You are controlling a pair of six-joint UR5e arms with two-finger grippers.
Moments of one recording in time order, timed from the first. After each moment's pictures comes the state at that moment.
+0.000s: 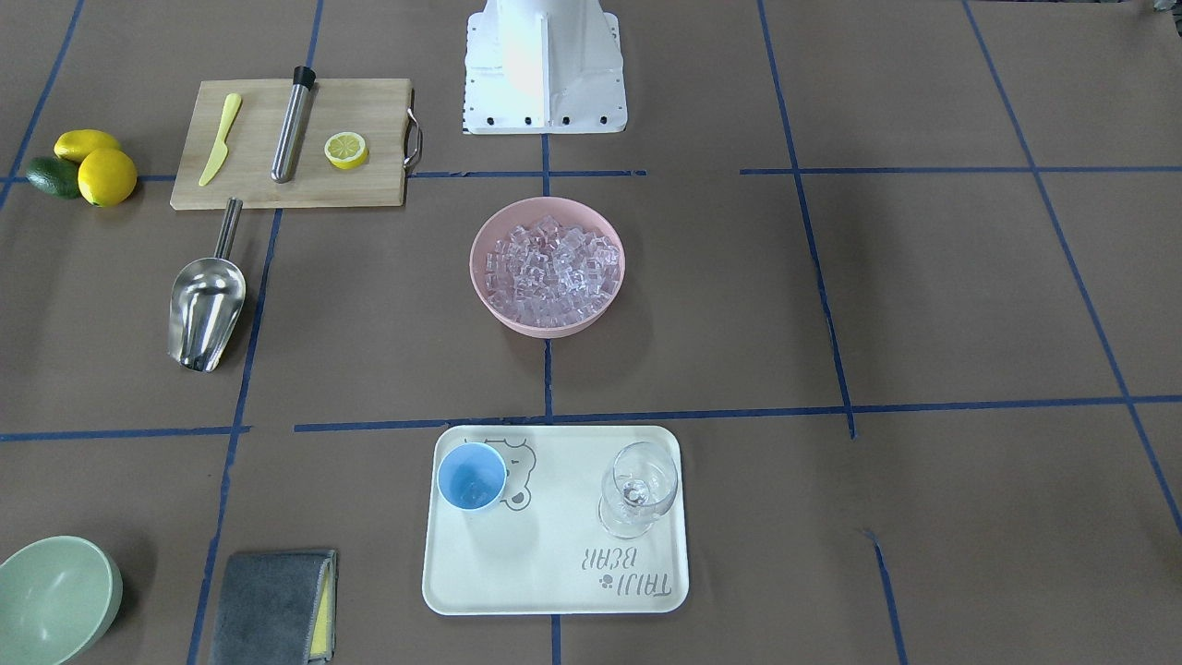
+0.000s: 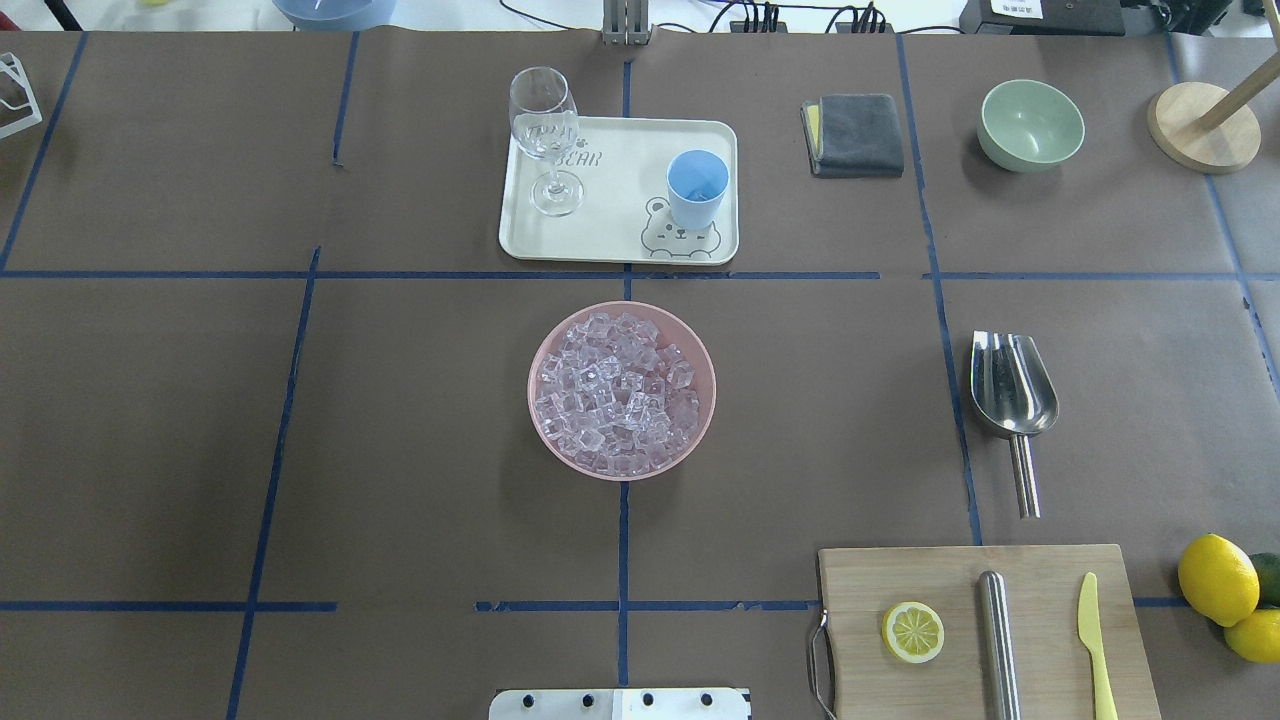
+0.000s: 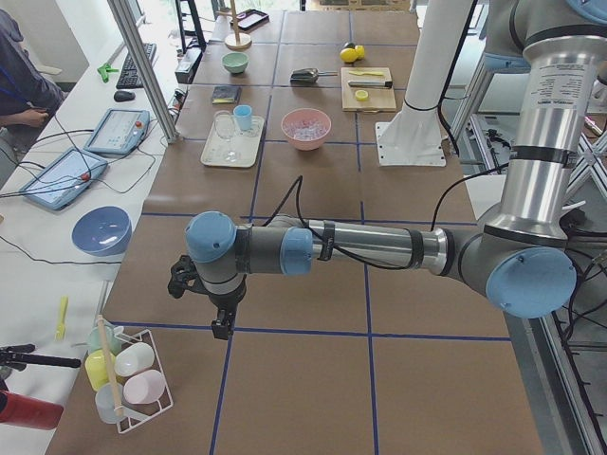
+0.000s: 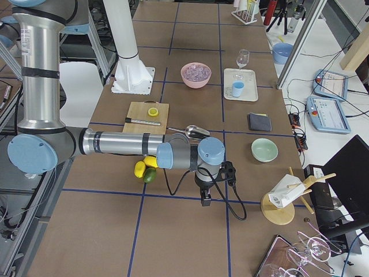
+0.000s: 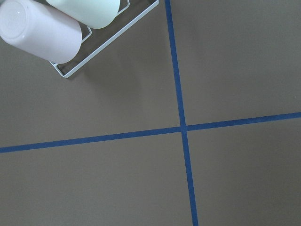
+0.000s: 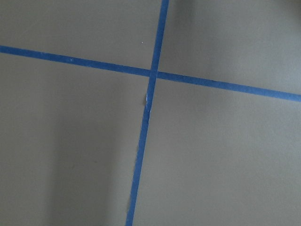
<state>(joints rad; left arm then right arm) -1.64 -1.69 -1.53 -1.50 -2.35 0.16 1.54 -1.63 1.63 -1.55 2.31 -0.12</state>
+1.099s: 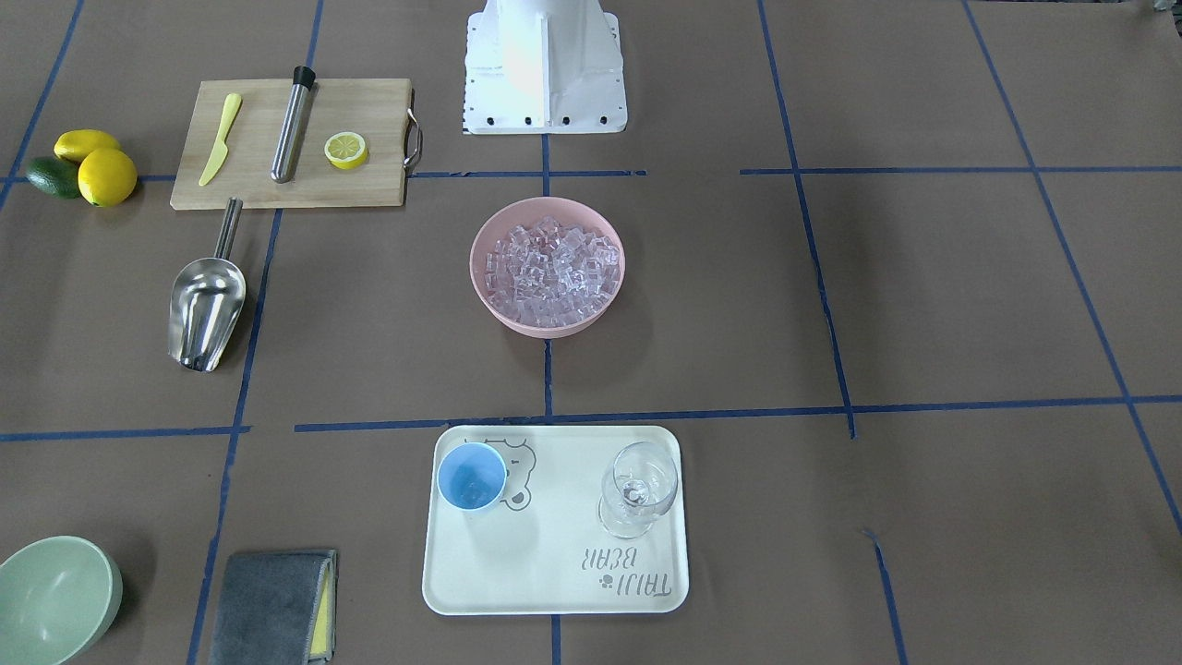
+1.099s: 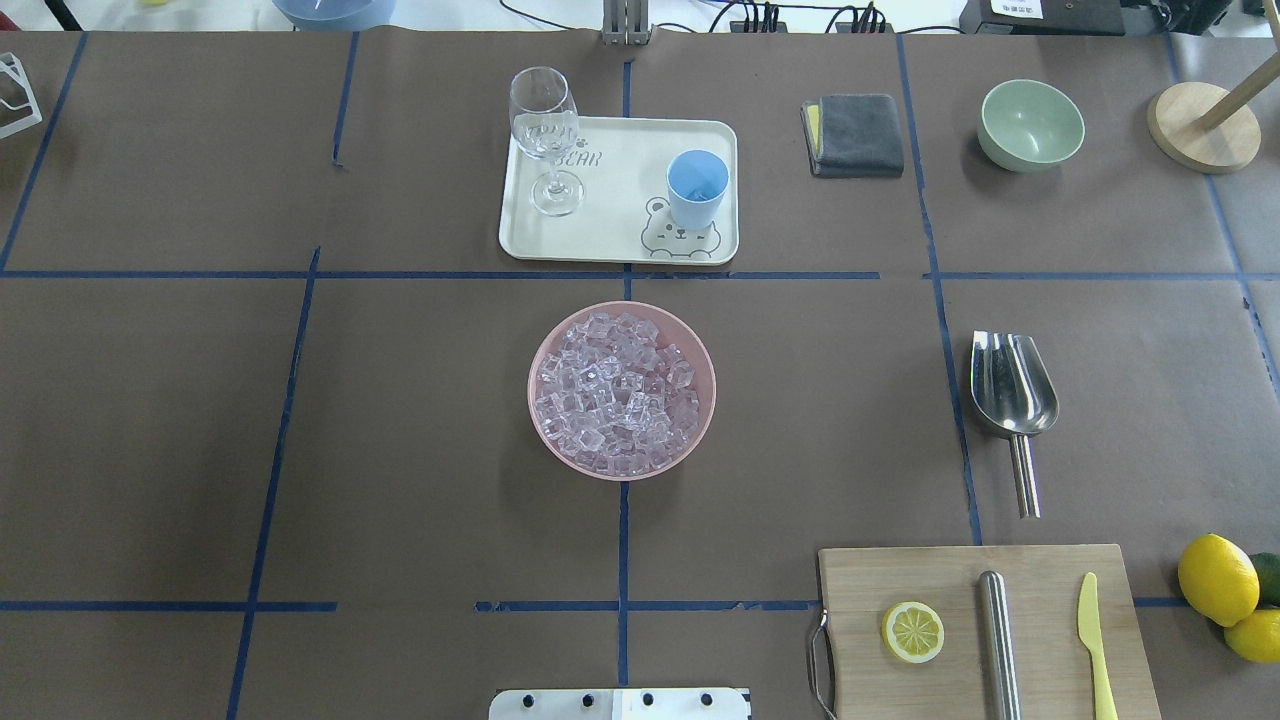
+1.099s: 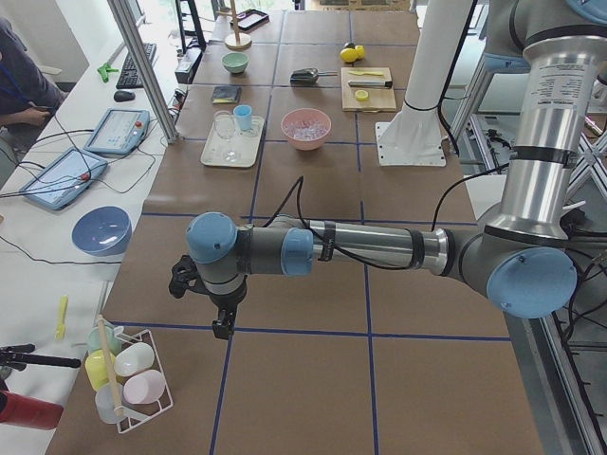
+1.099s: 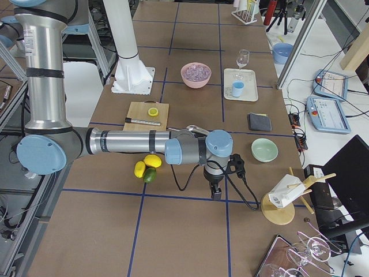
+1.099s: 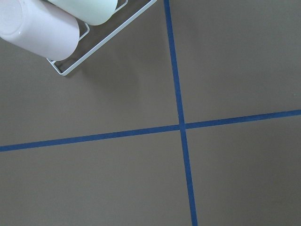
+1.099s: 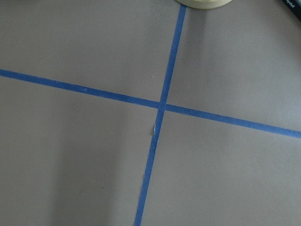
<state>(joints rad) -1.64 -1.69 -1.54 -1.51 -2.35 0.16 1.54 -1.58 1.61 -1.52 2.31 -0.11</state>
